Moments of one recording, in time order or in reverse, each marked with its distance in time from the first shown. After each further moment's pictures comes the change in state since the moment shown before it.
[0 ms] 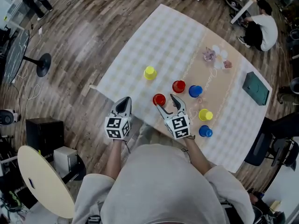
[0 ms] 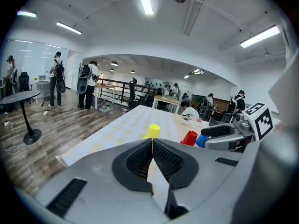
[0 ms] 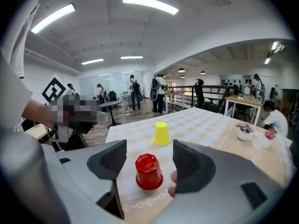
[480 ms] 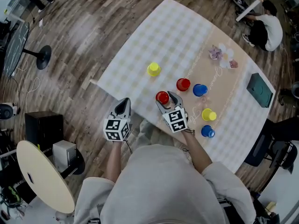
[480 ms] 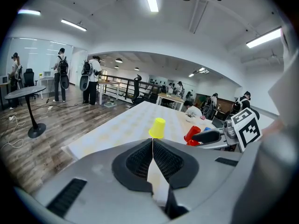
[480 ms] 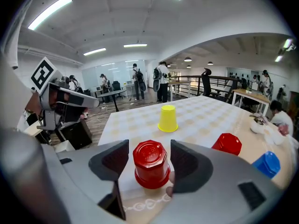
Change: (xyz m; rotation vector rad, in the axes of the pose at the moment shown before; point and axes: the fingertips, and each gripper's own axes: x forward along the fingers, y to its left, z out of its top) left arm -0.012 0.016 -0.026 -0.042 0.034 0.038; right arm 0.048 0.009 -0.043 -0.029 0.131 0.056
